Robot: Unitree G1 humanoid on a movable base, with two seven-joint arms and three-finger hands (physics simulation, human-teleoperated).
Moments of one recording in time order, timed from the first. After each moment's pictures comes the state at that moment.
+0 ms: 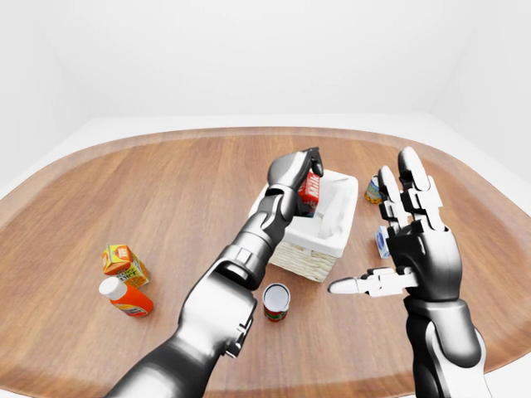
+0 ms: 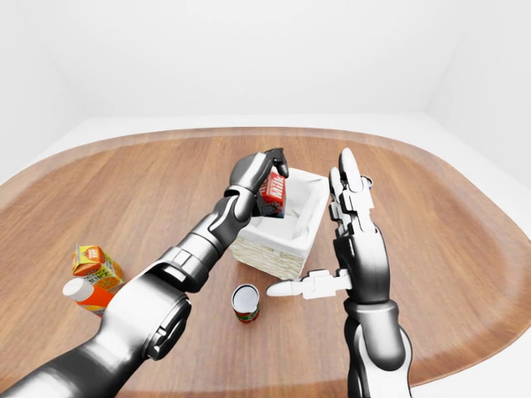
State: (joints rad) left arm -1.15 -0.17 -0.13 1.17 0.81 -0.09 0.32; right arm 0.16 -0.01 -0.07 -0.76 -0.01 0.09 0.19
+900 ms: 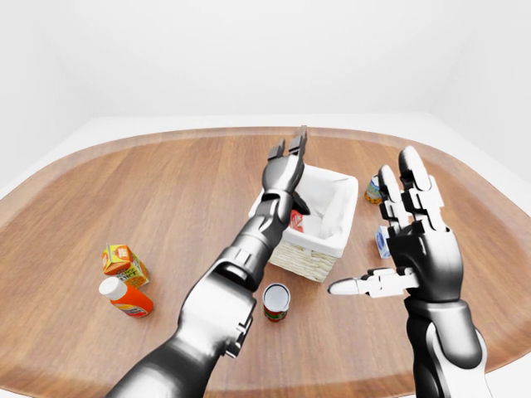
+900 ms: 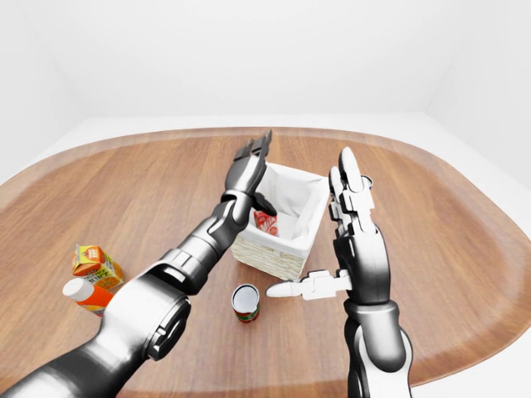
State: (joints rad) left arm -1.14 -0.17 -0.10 1.24 0.82 -0.09 0.42; right arm 0.16 -0.01 -0.07 -0.77 -0.01 0.09 0.19
